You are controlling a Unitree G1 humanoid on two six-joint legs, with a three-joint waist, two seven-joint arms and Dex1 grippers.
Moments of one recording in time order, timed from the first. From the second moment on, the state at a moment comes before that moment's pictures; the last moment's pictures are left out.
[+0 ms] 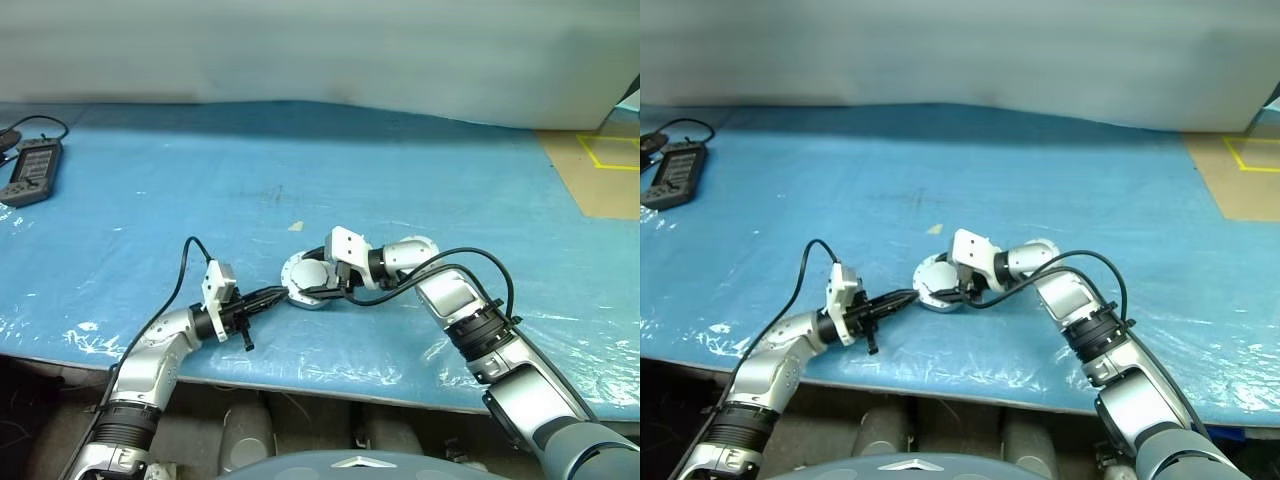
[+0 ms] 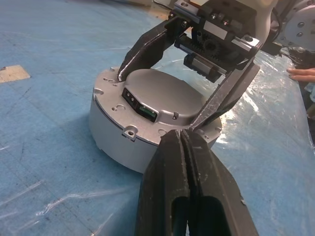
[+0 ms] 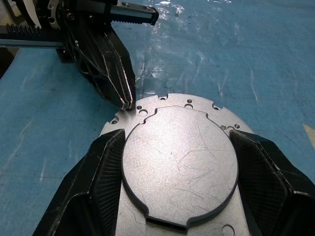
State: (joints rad) left arm -0.08 0.37 -0.03 0.12 -0.46 0.09 -1.09; right arm -0.57 -0.38 0.43 0.17 0.04 0.22 1.06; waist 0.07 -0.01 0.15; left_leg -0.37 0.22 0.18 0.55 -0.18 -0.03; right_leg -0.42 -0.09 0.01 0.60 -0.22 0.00
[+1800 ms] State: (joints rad) left arm -0.15 0.39 -0.05 0.18 -0.35 -0.04 -1.05; right arm -0.52 -0.35 -0.08 0.12 0.68 1.23 0.82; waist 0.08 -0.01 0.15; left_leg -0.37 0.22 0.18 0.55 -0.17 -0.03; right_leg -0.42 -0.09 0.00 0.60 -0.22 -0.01
